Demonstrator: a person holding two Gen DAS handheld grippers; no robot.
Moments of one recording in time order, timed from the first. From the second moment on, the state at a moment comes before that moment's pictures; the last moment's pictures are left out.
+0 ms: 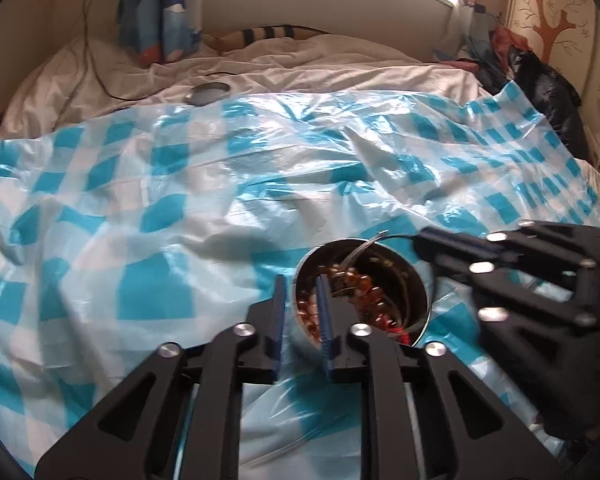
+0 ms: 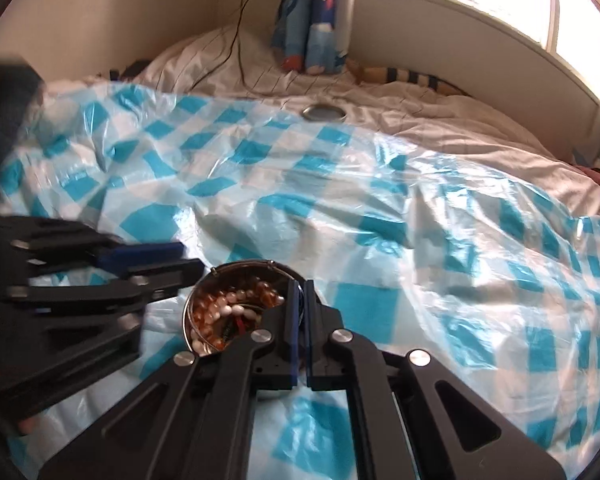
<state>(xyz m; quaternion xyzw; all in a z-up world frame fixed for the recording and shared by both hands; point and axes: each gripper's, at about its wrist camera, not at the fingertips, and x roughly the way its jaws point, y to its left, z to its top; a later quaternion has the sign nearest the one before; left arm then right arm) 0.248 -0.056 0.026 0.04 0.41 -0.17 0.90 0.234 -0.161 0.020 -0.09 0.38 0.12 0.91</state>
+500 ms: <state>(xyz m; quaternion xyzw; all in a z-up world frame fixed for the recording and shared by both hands) 0.112 -0.041 0.040 0.09 0.39 -0.09 0.91 0.079 -0.222 0.032 0.05 0.39 0.08 0.92</state>
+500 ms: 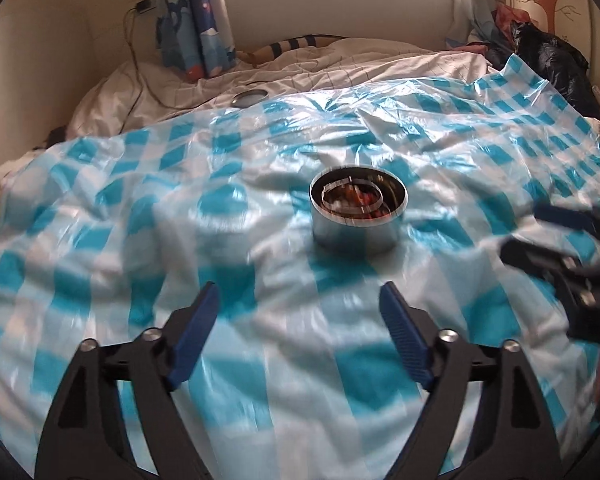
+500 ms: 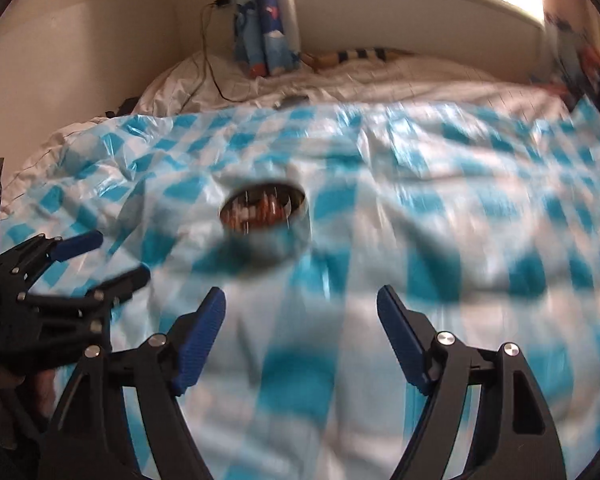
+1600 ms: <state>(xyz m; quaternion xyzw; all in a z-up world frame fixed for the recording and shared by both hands) 0.064 -0.046 0.032 0.10 0.37 -0.09 0.92 0.044 -0.200 0.033 0.02 0.38 0.08 0.92</state>
